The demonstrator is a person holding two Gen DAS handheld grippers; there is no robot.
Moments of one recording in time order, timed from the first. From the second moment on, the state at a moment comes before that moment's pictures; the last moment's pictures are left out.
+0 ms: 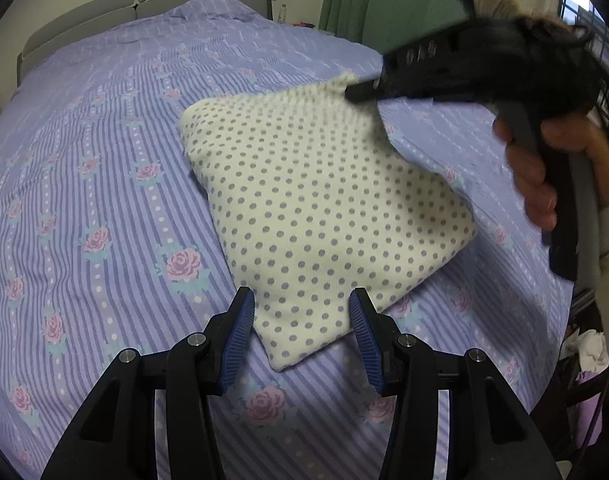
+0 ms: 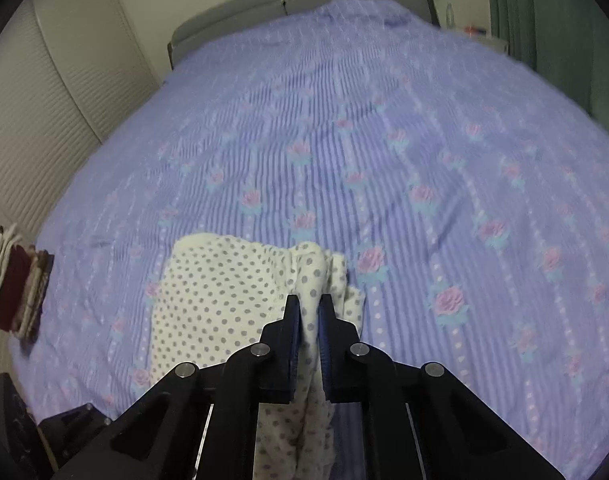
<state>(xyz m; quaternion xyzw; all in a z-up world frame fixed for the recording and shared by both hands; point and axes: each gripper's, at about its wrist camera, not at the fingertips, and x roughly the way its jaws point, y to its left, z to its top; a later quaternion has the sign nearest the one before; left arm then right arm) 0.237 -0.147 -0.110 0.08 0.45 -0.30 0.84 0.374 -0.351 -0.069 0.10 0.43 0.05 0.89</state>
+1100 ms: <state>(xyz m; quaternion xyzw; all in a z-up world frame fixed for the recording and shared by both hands) 0.227 -0.160 -0.108 0.09 0.43 -0.30 0.84 0.386 -0.352 -0.081 0.11 0.44 0.05 0.89</state>
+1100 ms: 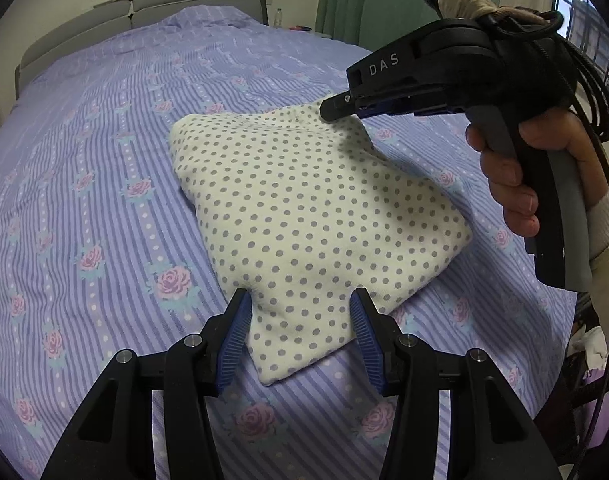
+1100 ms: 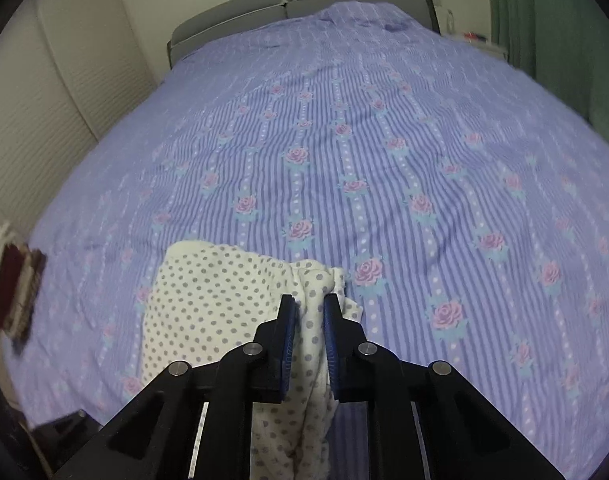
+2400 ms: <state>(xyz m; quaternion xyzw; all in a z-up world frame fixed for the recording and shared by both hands) 0.224 -0.134 -0.087 0.10 0.42 -0.25 0.87 0.254 -0.345 -0.092 0.15 0.42 0.05 0.89</state>
